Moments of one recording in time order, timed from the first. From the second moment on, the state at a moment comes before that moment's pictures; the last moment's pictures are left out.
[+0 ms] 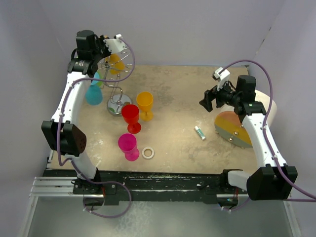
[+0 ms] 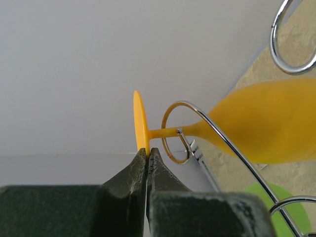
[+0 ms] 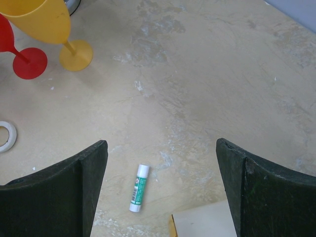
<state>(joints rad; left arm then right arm) -0.11 1.75 1.88 -0.39 0.03 1.10 0.01 1.21 1.12 -0.47 -0.59 -0.36</state>
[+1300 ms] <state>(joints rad) -0.10 1.75 1.91 -0.52 0.05 1.00 0.01 1.21 1.12 -0.47 -0.59 -0.36</state>
